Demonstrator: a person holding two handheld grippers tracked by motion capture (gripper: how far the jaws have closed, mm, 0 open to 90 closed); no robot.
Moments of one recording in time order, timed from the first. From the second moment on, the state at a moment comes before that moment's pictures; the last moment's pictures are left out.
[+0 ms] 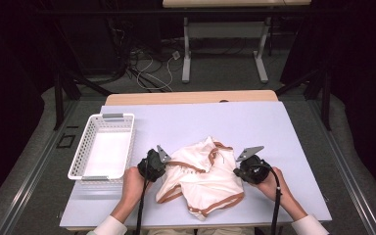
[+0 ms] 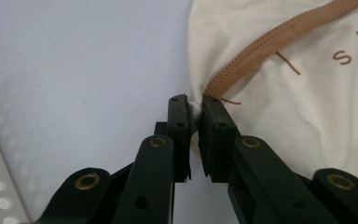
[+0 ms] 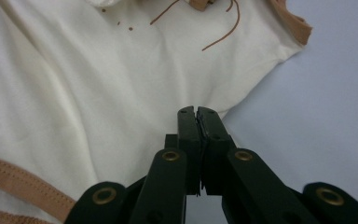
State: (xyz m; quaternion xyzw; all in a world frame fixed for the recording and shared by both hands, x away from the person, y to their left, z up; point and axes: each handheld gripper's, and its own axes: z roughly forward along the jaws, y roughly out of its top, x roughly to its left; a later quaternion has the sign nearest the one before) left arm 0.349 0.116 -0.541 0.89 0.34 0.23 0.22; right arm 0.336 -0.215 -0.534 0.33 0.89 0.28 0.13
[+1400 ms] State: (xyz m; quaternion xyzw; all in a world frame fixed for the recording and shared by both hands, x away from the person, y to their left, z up) left arm 0.327 0.063 -0.527 0.90 0.25 0.17 0.31; right arm 0.341 -0.211 -0.528 0.34 0.88 0.31 0.13
